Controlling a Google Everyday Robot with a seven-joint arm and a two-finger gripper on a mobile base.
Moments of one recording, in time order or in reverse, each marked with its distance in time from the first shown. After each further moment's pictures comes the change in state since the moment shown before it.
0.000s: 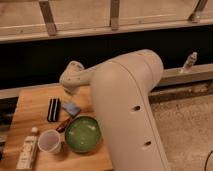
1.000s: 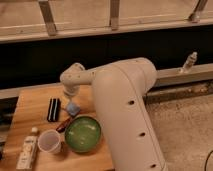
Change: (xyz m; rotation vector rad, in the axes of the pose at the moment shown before) arm 0.004 0.032 0.038 -0.193 0.032 0.028
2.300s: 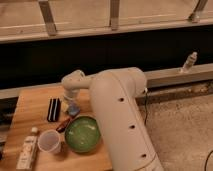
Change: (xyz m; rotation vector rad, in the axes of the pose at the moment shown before) arm 0.003 0.017 0.055 -0.114 0.006 0.012
